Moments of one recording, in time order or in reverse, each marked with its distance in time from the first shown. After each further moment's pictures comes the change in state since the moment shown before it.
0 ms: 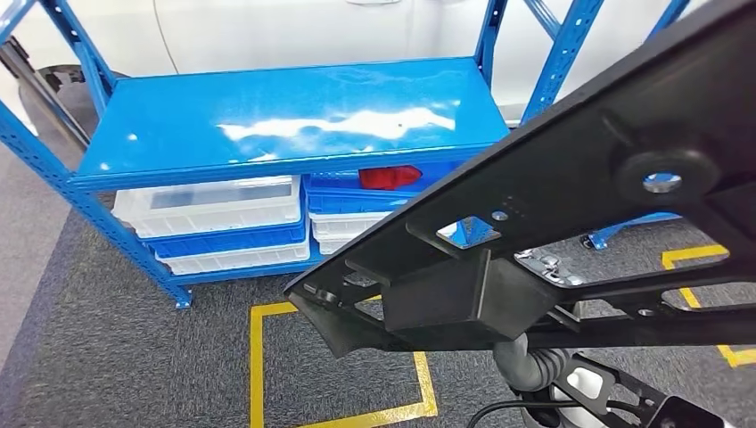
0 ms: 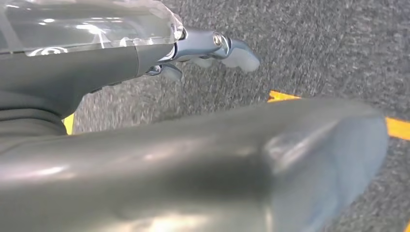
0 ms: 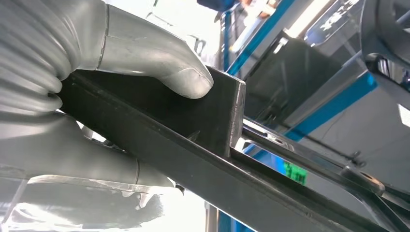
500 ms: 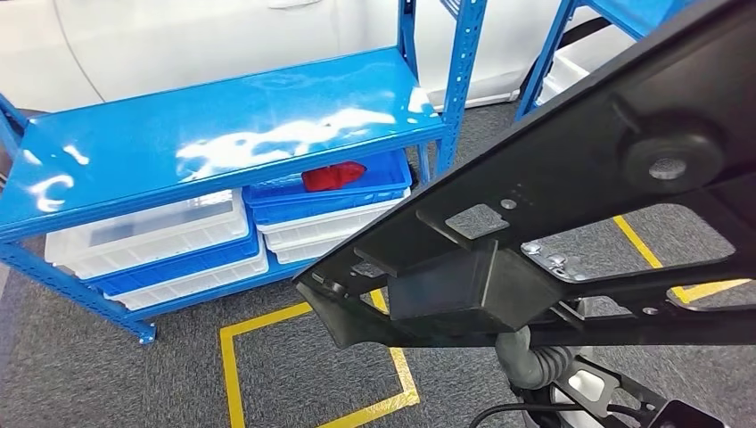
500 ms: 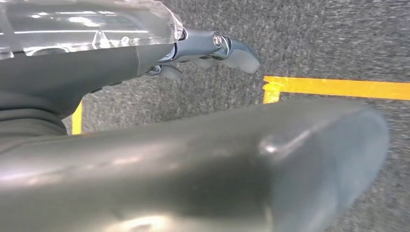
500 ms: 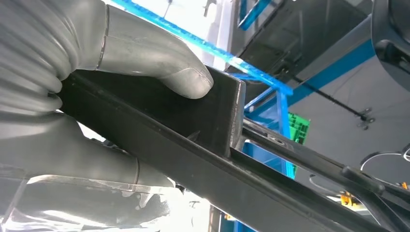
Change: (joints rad) left arm 0.008 0.022 0.019 0.000 -0.017 0.029 0.034; right arm 0.017 0.002 0.001 -0.009 0.020 -0.047 -0.001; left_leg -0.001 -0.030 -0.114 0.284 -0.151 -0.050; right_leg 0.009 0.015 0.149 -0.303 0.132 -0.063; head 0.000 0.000
